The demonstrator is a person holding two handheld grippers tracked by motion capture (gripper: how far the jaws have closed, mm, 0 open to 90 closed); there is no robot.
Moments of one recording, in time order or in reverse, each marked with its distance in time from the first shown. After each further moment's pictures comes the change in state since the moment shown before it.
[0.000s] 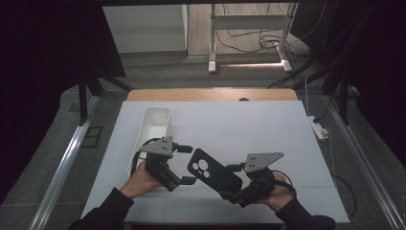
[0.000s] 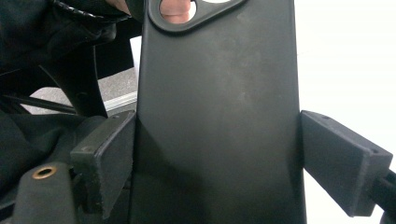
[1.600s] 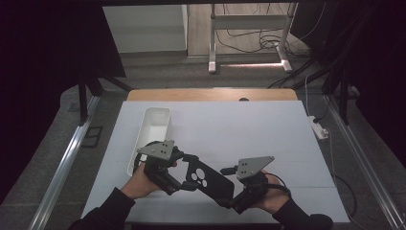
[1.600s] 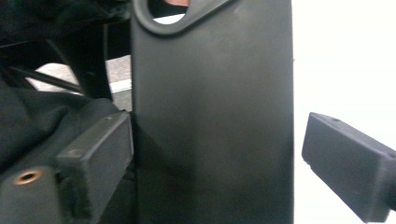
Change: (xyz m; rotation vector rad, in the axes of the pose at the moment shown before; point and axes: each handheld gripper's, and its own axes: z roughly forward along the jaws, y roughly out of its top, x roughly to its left) left arm -0.011 0.006 -0.002 0.000 -0.120 0.019; right arm 0.007 0.000 0.015 0.048 0.040 -0.093
